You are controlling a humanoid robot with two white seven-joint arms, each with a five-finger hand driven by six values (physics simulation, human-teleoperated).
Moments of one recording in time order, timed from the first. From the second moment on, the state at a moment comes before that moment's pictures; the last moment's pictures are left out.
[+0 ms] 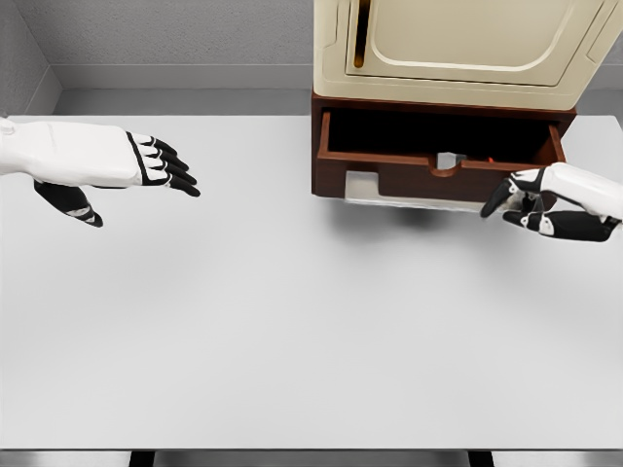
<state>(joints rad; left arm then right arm) -1.23 1.14 -1.21 -1.67 0.01 -0.61 -0.61 -0.22 -0.96 0.23 -1.63 -0.30 -0.54 0.60</state>
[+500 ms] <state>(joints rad) -1.23 1.14 -1.21 -1.67 0.00 -0.61 -0.61 -0.12 -0.96 0.06 -1.68 -0.09 -0.61 0.61</state>
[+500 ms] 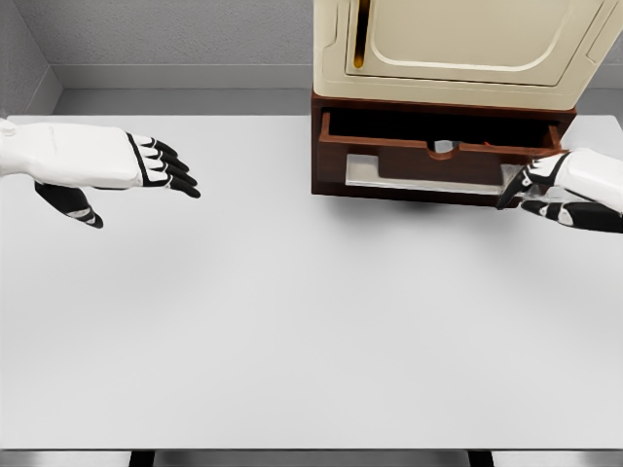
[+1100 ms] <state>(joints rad) -1.23 1.14 -1.21 -1.67 0.01 -0.61 -0.61 -0.13 -1.07 0.16 -1.76 -0.05 -0.61 0.61</state>
